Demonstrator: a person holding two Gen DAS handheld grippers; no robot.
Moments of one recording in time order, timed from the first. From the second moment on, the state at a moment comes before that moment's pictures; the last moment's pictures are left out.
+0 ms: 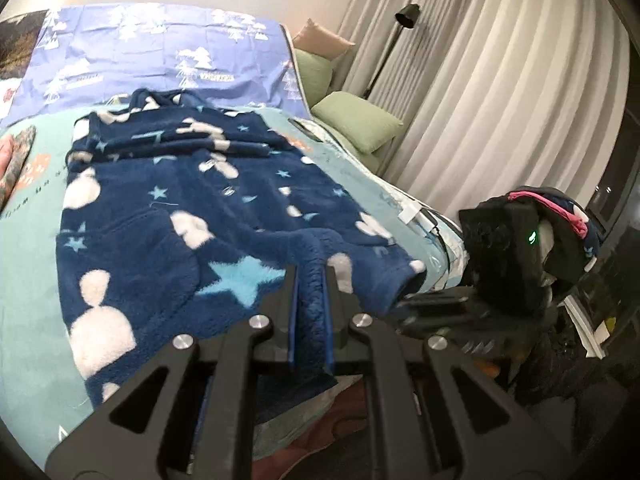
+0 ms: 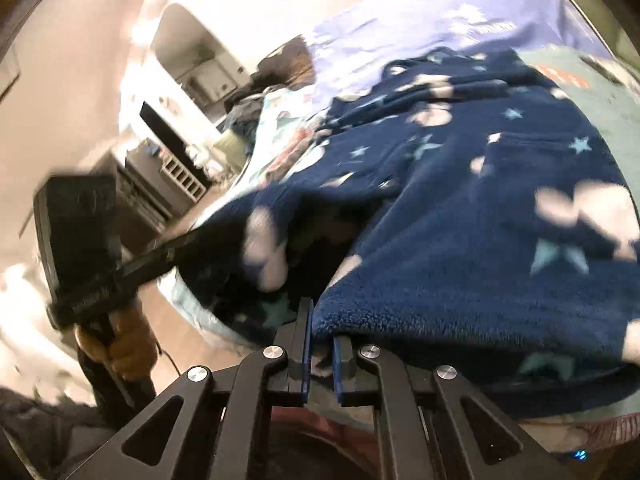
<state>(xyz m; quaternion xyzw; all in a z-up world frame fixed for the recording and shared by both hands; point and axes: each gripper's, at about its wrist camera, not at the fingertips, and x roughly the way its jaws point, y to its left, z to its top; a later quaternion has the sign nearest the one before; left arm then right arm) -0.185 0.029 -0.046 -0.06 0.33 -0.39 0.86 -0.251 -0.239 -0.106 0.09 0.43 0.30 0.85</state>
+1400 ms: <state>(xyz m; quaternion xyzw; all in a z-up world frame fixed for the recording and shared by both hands) -0.197 0.034 -0.090 0.02 0.38 -0.32 0.87 -0.221 -0.249 -0.081 0.07 0.44 0.29 0.85</state>
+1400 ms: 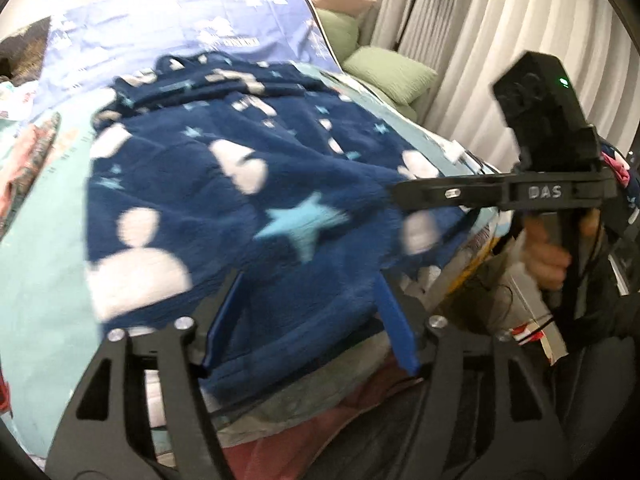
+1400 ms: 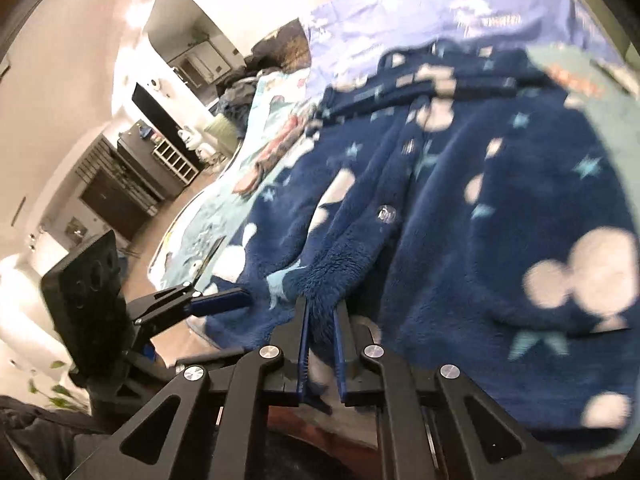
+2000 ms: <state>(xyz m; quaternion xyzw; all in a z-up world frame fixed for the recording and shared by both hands) -0.189 0.081 -0.119 0.02 0.41 -0.22 0.88 -0.219 -0.283 -0.101 0.08 0.48 0.25 0.84</state>
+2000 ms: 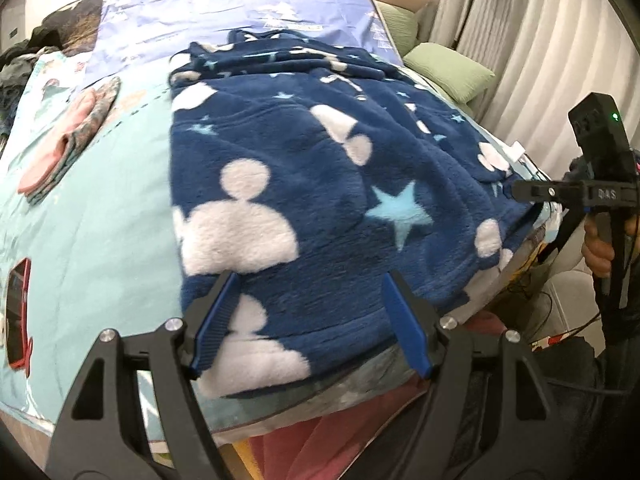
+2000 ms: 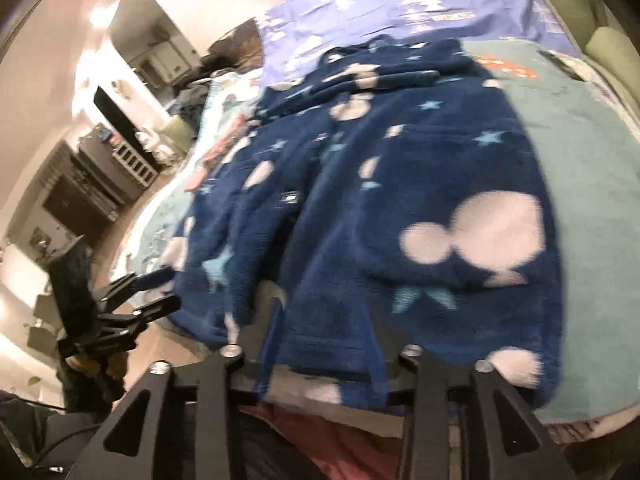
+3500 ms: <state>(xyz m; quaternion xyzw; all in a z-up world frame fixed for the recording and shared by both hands) -0.196 0.130 -0.106 -0.11 0.41 -0.19 0.89 -0.244 -0.403 -0.107 0.23 0.45 0.14 0.85</state>
